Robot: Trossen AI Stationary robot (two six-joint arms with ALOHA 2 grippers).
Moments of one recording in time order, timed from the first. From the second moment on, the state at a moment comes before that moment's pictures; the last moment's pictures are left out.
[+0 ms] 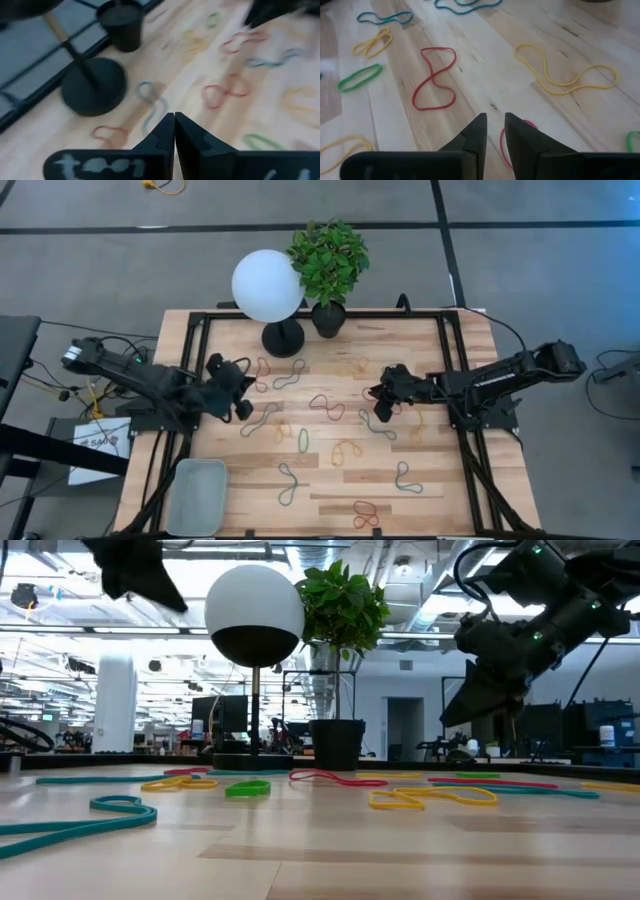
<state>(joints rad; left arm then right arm) -0.33 0.96 0.83 -0.77 -0.74 -0.67 0.05 1.19 0.40 0.08 0.29 0.47</state>
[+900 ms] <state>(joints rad) 0.11 1.46 0.73 -0.56 -0.49 -0.67 0.05 1.19 0.40 0.11 0.29 0.46</state>
